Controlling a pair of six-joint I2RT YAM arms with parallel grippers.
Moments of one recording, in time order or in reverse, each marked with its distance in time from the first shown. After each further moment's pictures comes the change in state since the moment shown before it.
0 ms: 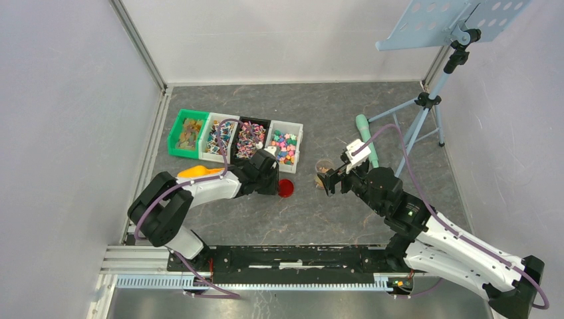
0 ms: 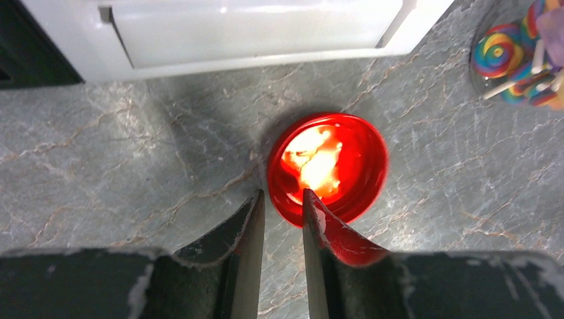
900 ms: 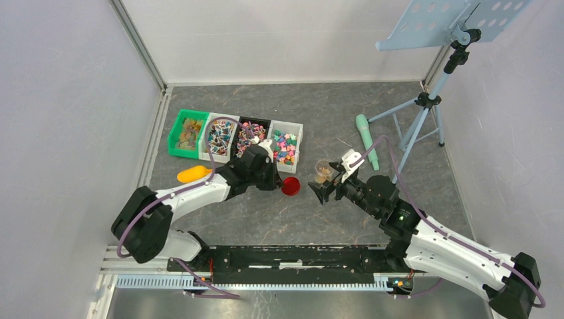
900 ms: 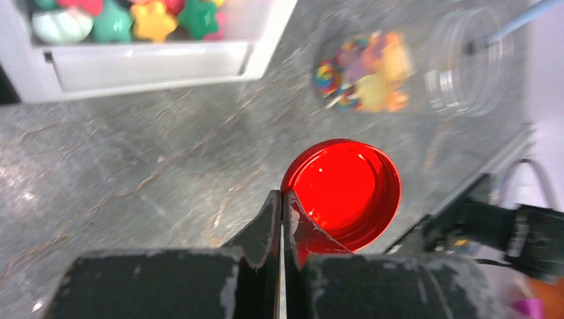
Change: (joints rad) left arm 0.053 -0.187 -0.022 0.080 0.209 -0.119; right arm 0.000 -0.023 -0.205 0.330 -0.222 -0.031
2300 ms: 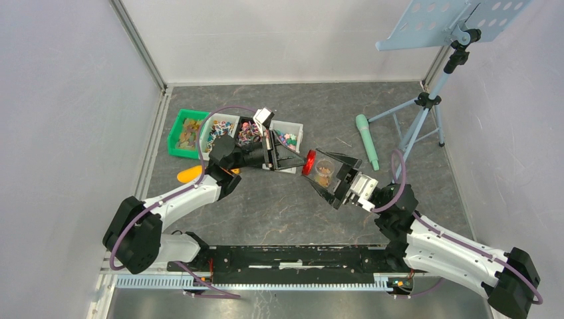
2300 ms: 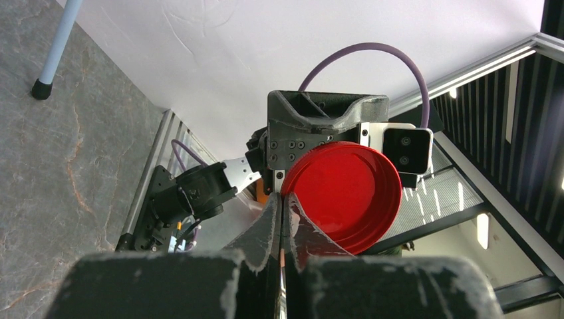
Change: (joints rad) left arm 0.037 -0.064 -0.004 0.935 0.631 -0.657; right arm 0.000 0.055 -0.028 0.611 -0.329 -0.416
